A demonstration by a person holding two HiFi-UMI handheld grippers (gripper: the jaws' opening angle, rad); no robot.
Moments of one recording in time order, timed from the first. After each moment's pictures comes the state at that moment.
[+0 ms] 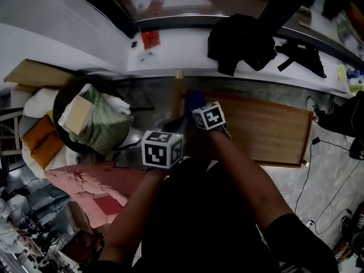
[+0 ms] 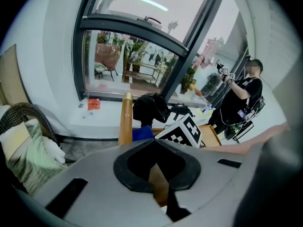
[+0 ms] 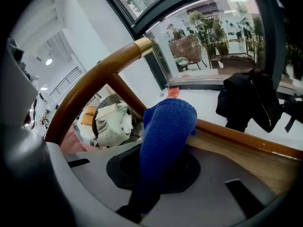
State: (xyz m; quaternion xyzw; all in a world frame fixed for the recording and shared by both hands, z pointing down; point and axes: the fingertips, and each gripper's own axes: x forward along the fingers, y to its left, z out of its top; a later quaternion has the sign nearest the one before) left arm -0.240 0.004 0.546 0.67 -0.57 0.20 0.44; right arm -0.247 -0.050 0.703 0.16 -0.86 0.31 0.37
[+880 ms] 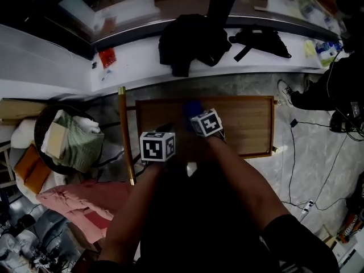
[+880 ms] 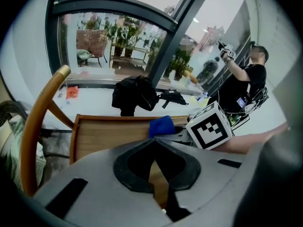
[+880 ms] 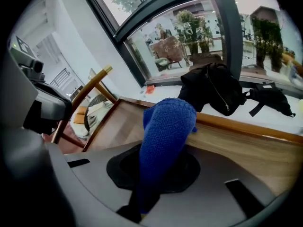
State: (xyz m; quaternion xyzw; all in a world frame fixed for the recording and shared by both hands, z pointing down) left arm -0.099 -0.037 0.596 0.67 -0.51 0.24 0.48; right arm -0.049 -0.088 0.708 0.22 -0.83 0.33 0.39
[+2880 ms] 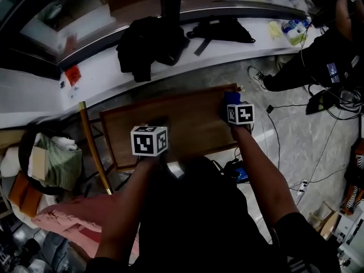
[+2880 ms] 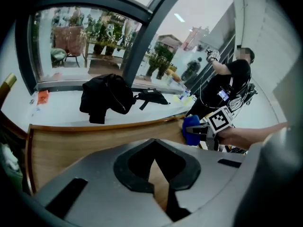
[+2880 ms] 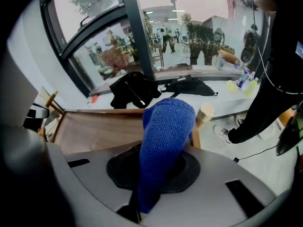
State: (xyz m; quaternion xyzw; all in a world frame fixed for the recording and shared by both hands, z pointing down) left arm 0.026 -0.084 0.585 0.73 -0.44 0.23 0.47; right arm 0.281 -0.163 0.669 0.48 -0.70 0.35 0.41
